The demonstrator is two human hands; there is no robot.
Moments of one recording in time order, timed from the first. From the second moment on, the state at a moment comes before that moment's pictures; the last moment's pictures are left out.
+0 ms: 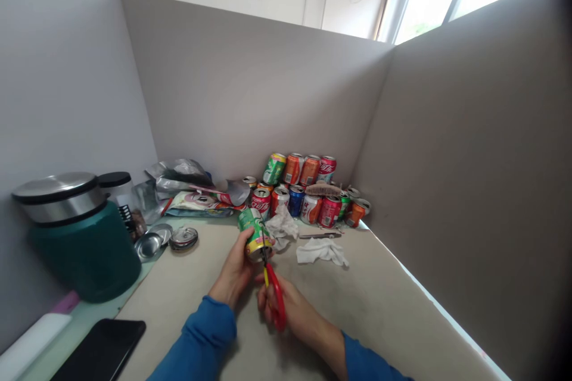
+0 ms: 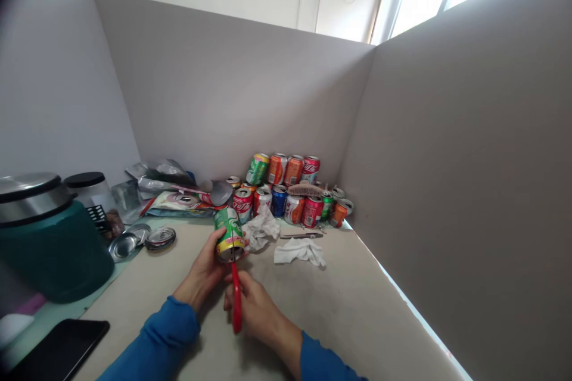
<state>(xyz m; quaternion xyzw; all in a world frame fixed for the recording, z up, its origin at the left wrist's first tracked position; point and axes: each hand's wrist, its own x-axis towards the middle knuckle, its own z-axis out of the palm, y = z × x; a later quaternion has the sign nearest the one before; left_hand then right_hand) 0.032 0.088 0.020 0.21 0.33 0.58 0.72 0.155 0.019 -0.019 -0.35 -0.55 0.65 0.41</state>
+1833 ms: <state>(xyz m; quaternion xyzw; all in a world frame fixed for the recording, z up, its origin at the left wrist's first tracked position) 0.028 0.090 0.017 0.27 0.35 0.61 0.66 0.150 0.008 -0.006 -0.42 -0.54 0.63 0.38</state>
